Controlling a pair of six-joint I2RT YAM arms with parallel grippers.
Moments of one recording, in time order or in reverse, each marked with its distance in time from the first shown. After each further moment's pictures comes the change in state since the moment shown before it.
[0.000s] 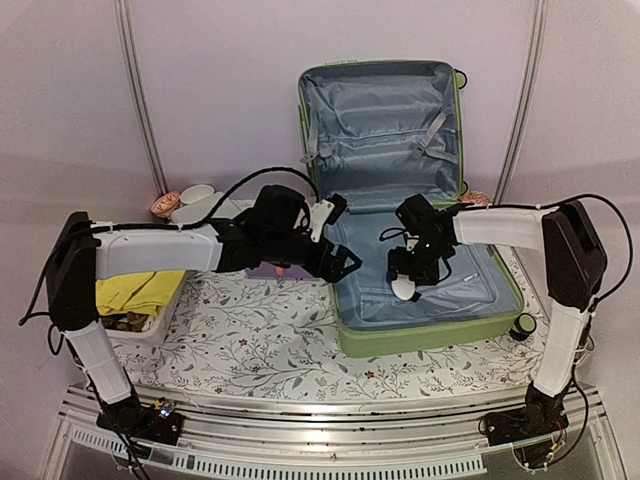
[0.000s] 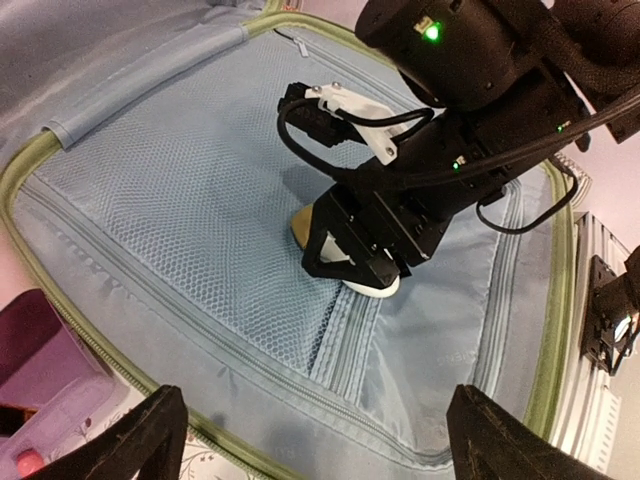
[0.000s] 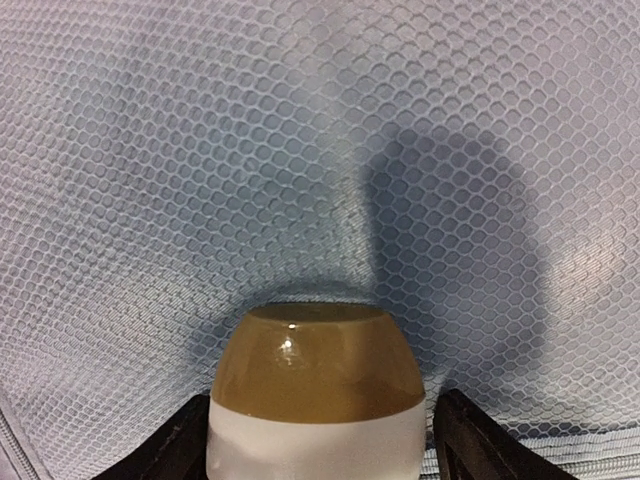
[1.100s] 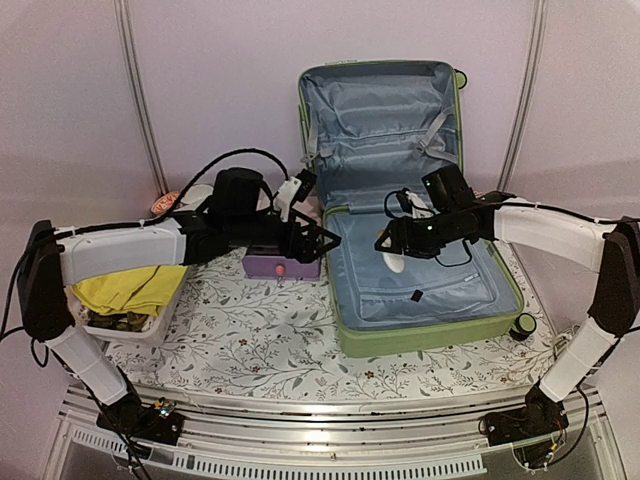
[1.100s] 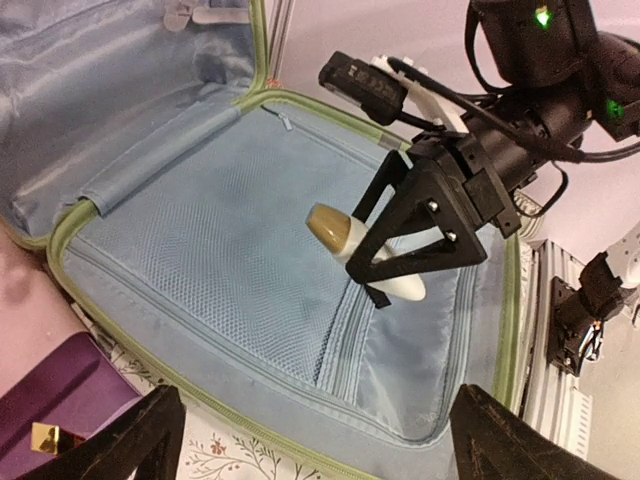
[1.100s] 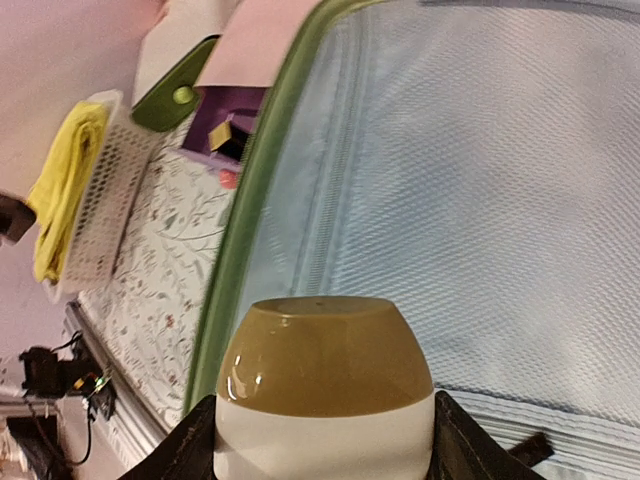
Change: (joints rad) left arm 0.101 -0.159 -0.099 0.079 0.139 0.032; right arm 0.000 -0.281 -0.090 0.185 -0.288 -0.158
